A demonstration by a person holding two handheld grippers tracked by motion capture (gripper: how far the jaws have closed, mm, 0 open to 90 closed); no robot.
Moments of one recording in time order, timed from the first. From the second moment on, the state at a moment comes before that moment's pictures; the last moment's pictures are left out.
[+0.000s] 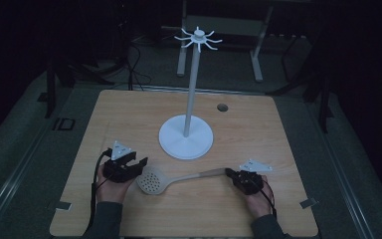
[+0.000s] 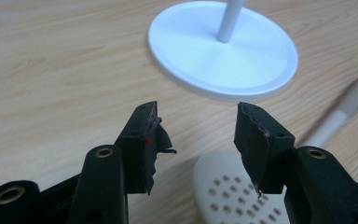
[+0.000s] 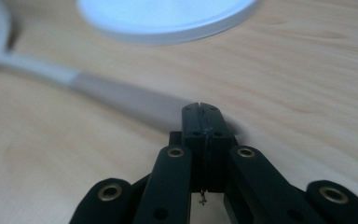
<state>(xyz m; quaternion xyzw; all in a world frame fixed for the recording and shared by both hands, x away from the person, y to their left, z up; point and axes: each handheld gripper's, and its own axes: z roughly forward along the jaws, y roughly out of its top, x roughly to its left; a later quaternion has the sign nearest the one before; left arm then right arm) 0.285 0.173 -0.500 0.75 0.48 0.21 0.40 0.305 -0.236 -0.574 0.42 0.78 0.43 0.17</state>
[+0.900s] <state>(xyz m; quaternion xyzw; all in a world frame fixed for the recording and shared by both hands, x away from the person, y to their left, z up) 0.308 0.134 -0.476 0.79 0.42 0.18 0.41 0.301 -0.273 -0.558 0.47 0.74 0.44 0.21</state>
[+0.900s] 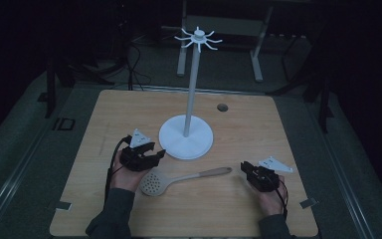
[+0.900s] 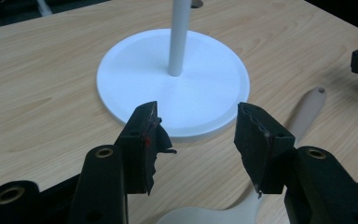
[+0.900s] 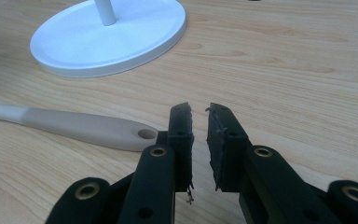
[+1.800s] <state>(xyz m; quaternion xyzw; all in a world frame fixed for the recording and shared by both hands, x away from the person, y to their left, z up) 0.319 0.098 -0.471 0.81 0.39 0.17 0.41 0.301 -0.278 -0.555 0.47 0.74 0.44 0.21</state>
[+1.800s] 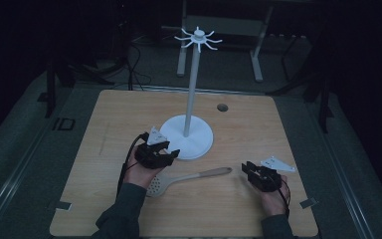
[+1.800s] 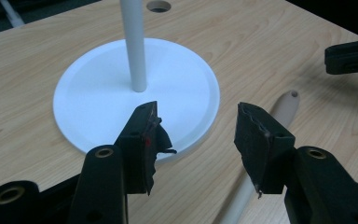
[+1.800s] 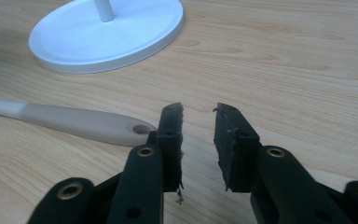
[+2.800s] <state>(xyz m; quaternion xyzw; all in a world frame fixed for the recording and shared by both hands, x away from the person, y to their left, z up) 0.335 0.062 -0.481 0.86 0.30 0.12 0.40 0.297 -0.283 -0.554 0.47 0.74 0.43 0.22</state>
